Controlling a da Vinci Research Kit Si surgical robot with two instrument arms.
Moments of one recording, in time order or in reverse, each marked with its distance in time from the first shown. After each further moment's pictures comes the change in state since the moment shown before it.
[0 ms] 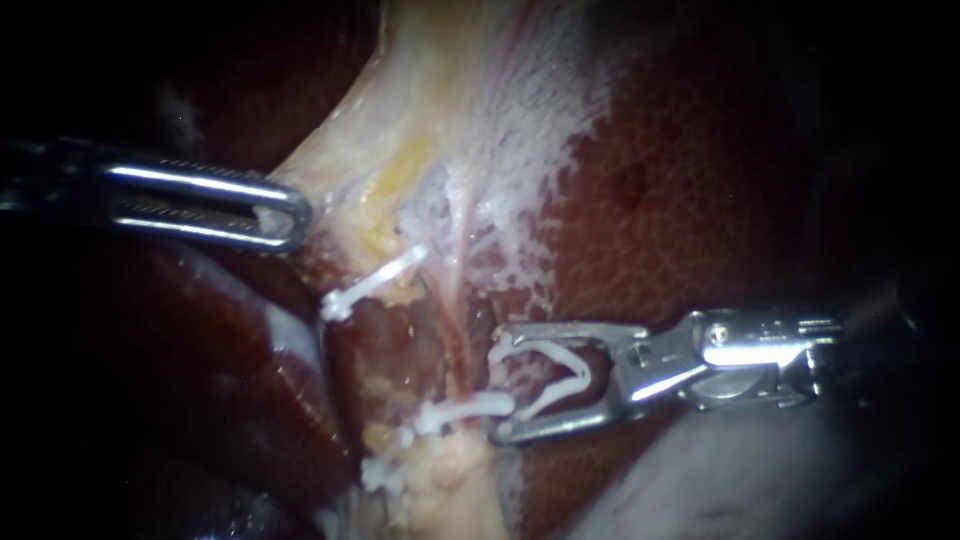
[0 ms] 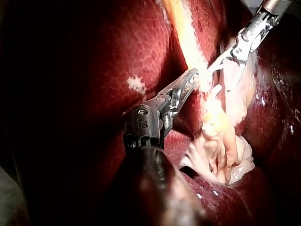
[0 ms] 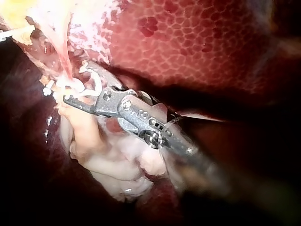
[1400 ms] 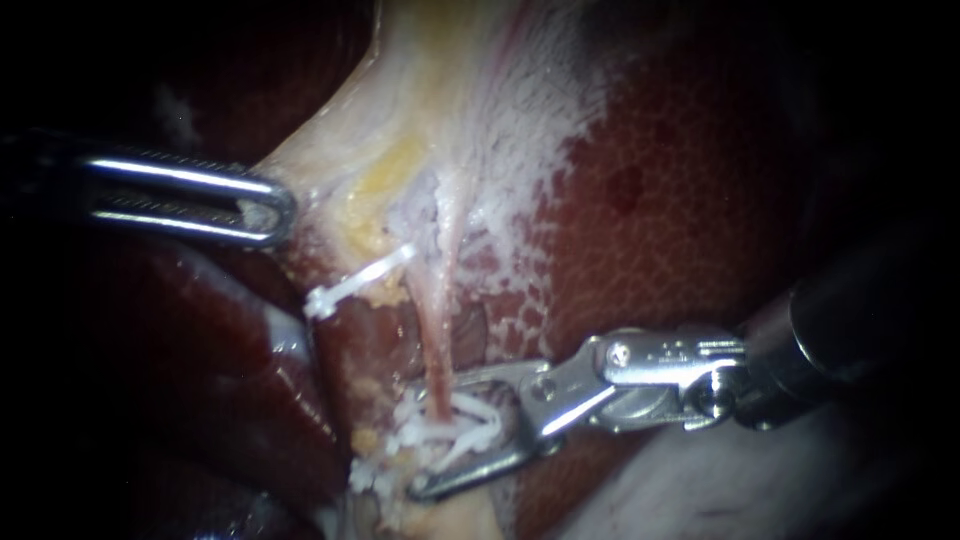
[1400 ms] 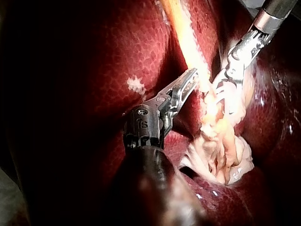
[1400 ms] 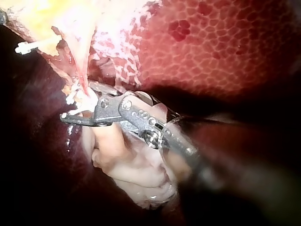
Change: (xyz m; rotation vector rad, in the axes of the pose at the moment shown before) right arm 0.001 -0.001 0.006 0.212 0.010 0.053; left arm 0.000 0.000 0.000 -0.003 -0.002 0.001
